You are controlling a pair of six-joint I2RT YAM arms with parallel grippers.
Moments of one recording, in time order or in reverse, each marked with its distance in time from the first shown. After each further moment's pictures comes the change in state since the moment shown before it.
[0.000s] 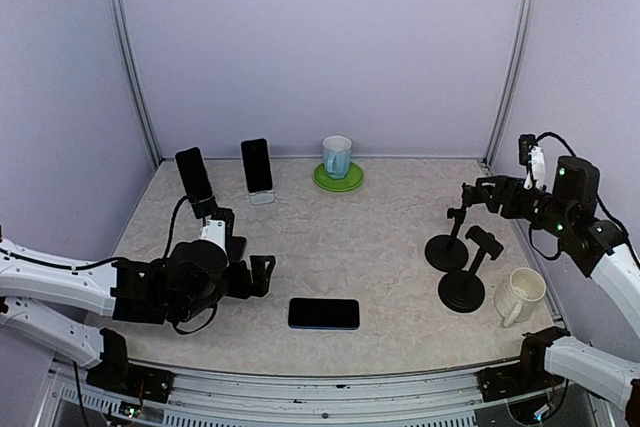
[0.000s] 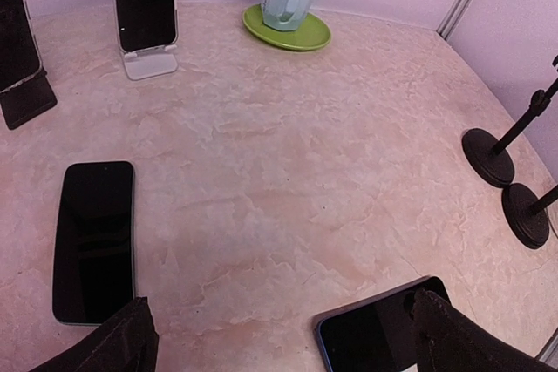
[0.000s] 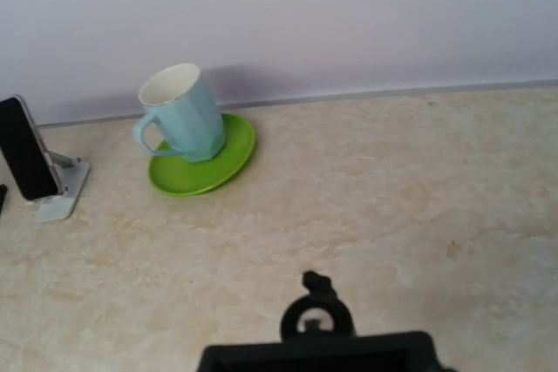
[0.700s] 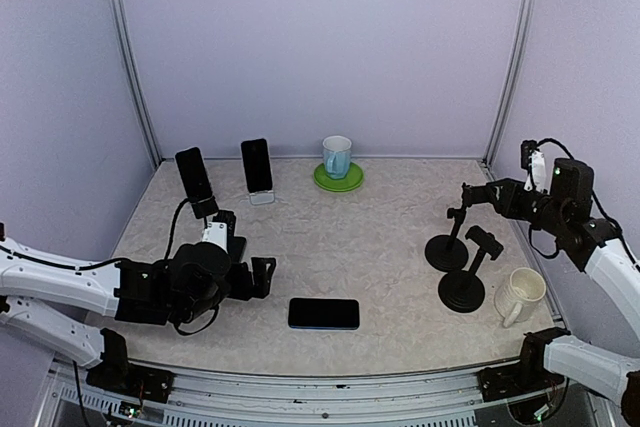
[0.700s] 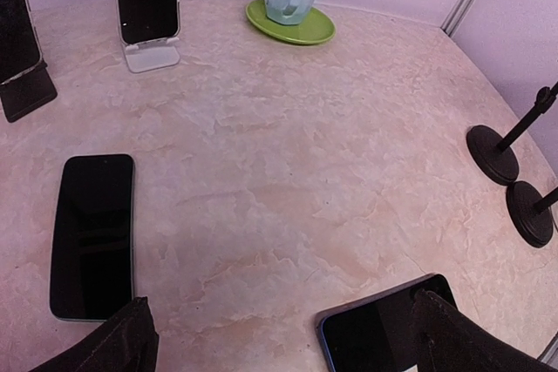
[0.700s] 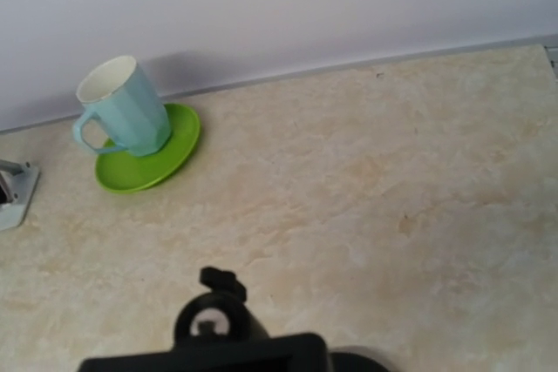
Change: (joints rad) left arm 0.000 0.014 -0.004 -0.001 0.000 -0.013; right arm -0.084 0.055 -0.021 0.023 -0.008 0.016
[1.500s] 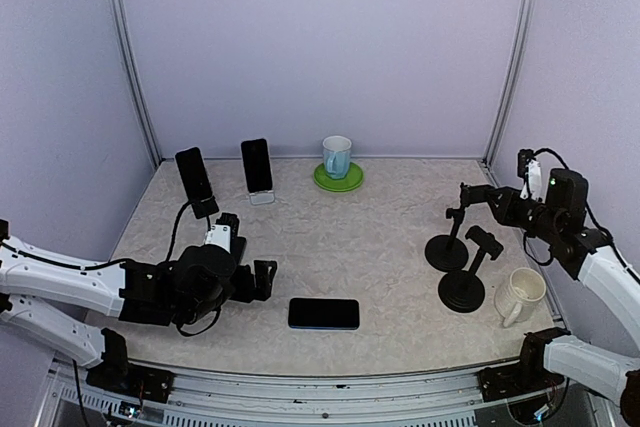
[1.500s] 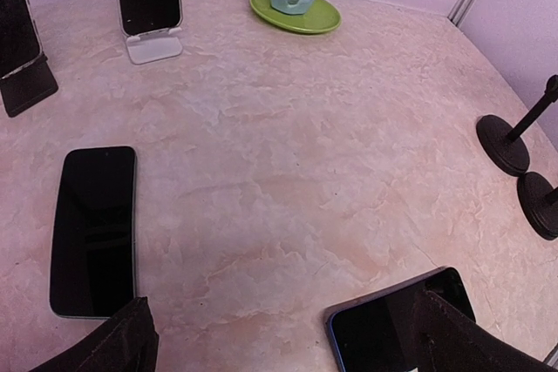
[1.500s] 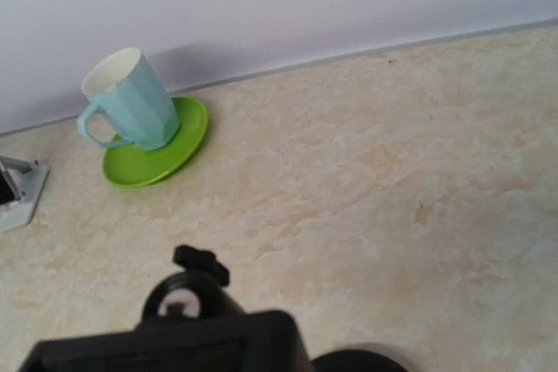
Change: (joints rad) left arm 0.002 0.035 0.000 0.001 0.000 0.003; right arm -0.014 0.011 -0.097 0.117 -0.042 0.037
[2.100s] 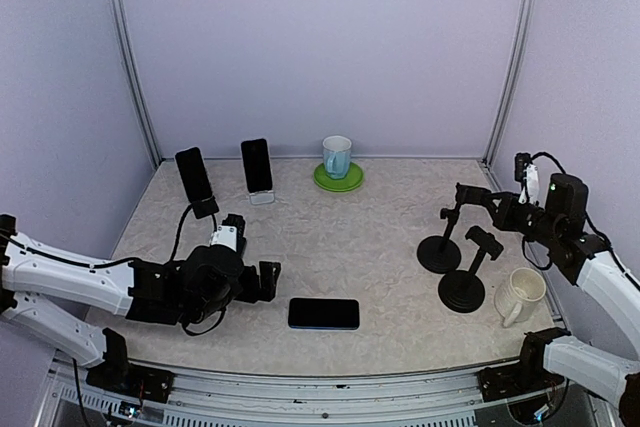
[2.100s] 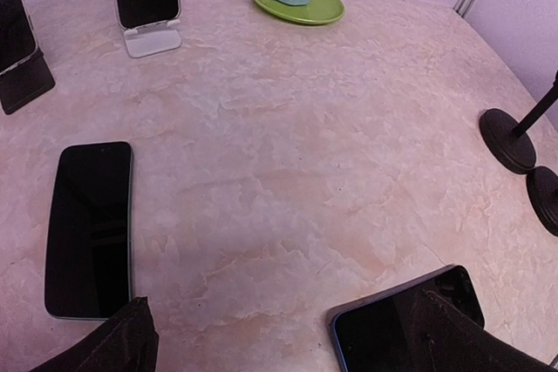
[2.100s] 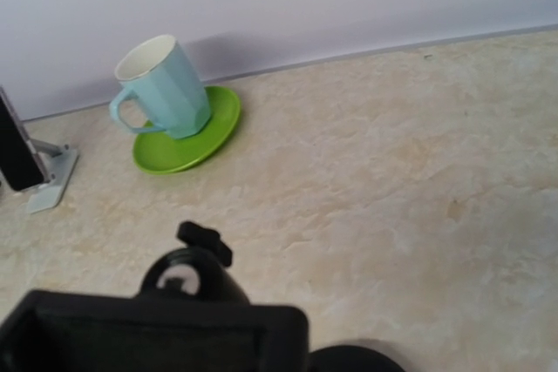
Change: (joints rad) left arm 0.006 0.051 0.017 0.007 0.004 0.000; right arm -0.005 -0.021 -0.042 0.042 -0.071 -0.001
